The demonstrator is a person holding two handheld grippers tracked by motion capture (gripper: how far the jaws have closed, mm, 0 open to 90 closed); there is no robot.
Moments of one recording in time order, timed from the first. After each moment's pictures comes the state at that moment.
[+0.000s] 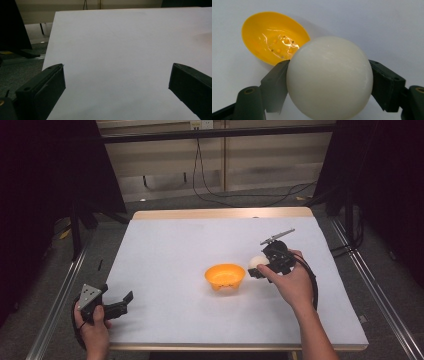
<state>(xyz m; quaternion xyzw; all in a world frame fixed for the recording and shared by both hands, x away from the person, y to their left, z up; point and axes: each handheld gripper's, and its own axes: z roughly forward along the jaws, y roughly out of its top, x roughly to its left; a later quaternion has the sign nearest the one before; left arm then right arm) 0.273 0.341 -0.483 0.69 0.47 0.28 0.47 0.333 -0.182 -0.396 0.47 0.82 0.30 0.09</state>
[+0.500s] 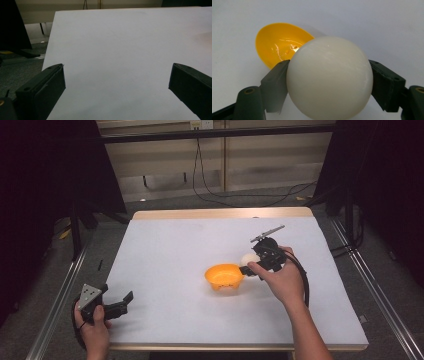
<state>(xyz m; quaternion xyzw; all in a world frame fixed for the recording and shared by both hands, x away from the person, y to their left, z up) 0.273 0.340 -0.483 0.69 0.47 0.28 0.47 0.339 -0.158 -0.389 0.46 0.83 0.30 0.09</state>
